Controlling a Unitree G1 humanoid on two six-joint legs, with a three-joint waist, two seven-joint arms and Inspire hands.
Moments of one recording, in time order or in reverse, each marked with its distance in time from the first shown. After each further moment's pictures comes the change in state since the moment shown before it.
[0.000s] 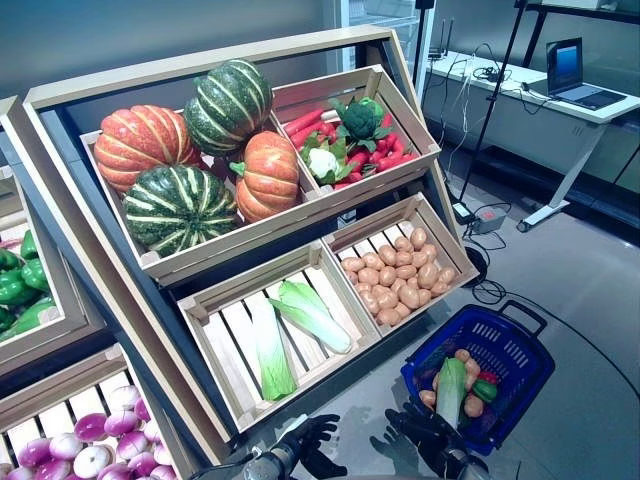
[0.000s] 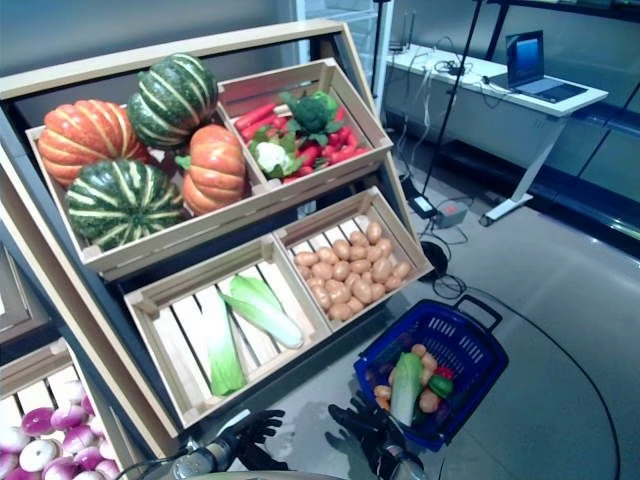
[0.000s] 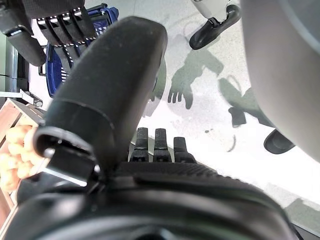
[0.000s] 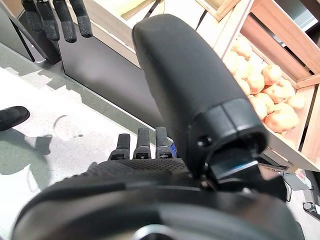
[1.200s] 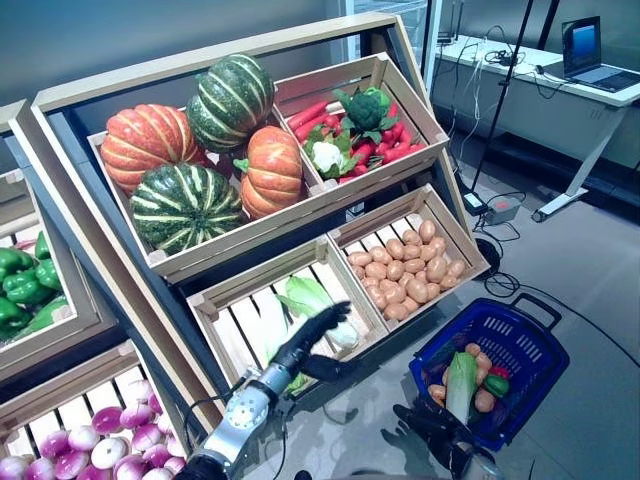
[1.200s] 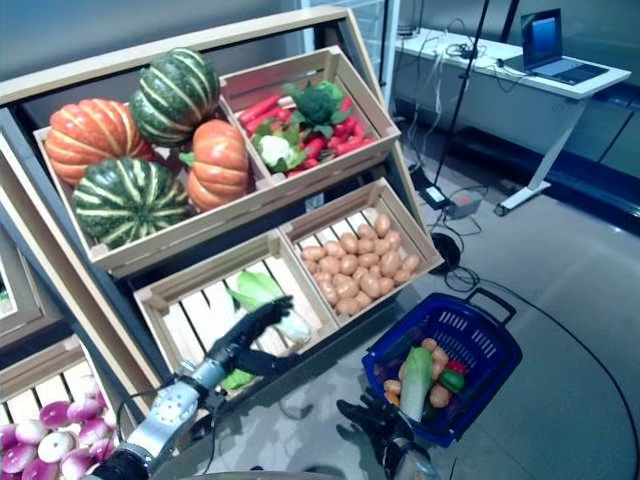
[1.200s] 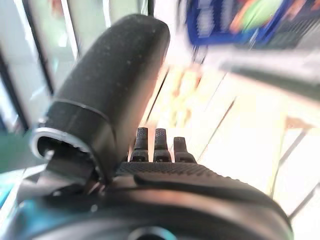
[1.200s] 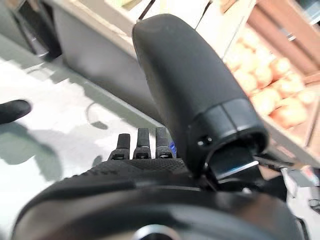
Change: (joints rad) left arm 0.004 0.181 0.240 -0.673 -0.157 -0.121 0.069; right arm 0.040 -0.048 -0.017 -0.202 0.006 0.068 -0.133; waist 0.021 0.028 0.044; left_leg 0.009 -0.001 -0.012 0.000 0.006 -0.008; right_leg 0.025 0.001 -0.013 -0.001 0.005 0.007
